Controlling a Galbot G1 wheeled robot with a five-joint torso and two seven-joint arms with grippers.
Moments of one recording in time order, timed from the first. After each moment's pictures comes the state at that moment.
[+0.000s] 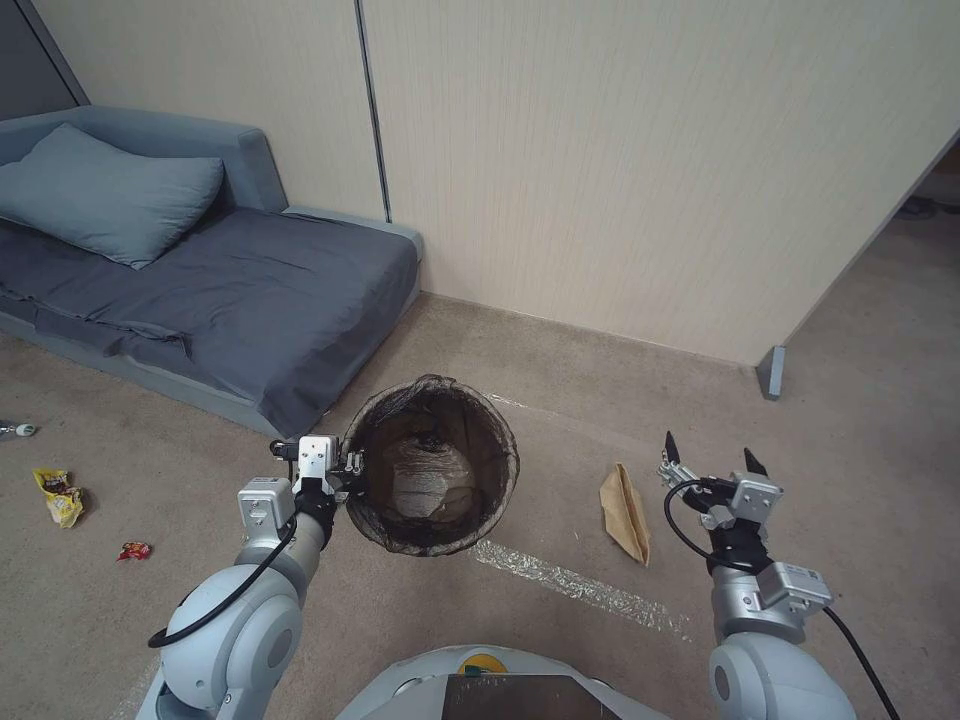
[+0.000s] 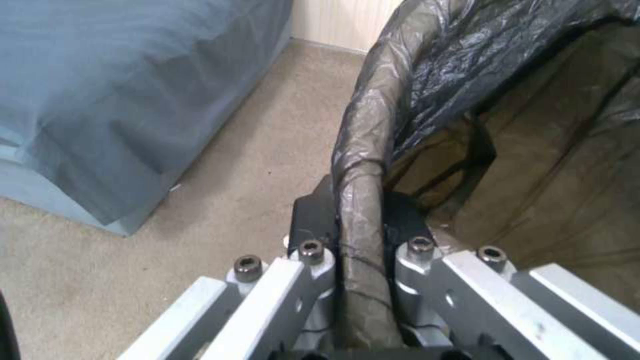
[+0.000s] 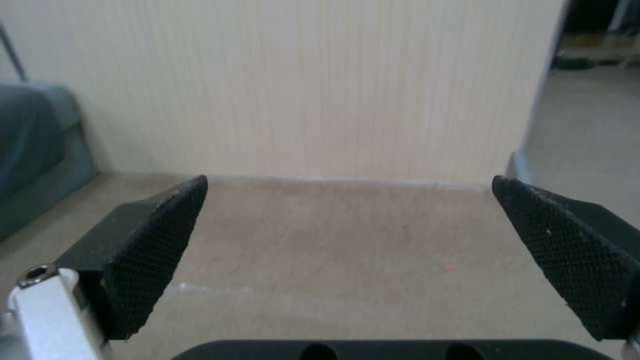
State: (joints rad) left arm 1.62 -1.30 -0.50 -2.47 -0.43 0.70 -0.25; right arm -1.76 1.60 0.77 2.26 0.16 -0.07 0.03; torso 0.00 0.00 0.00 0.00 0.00
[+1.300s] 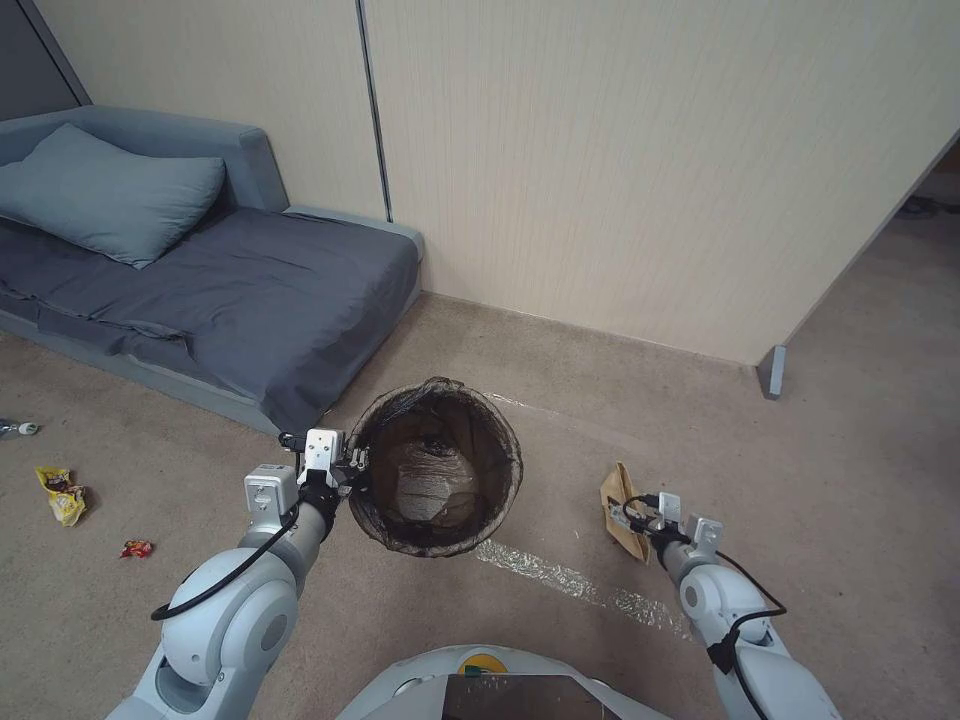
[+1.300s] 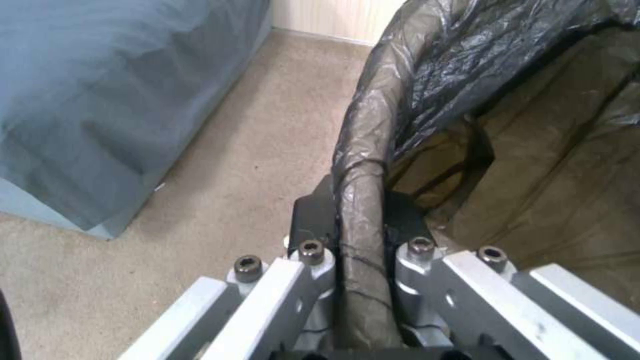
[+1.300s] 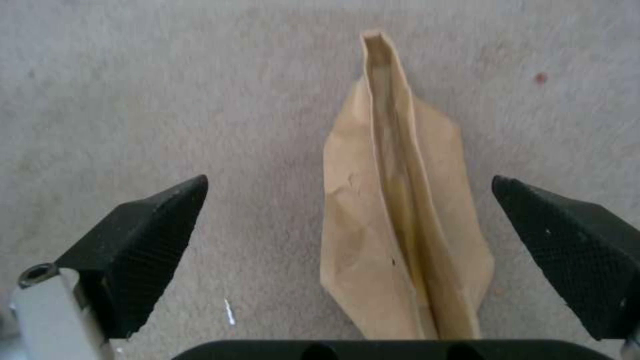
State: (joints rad) left arm 1.56 -1.23 -0.49 -2.44 -0.51 0.73 -0.27; right arm -1.42 1.24 0.62 1.60 0.57 -0.38 0.03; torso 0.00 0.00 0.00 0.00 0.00
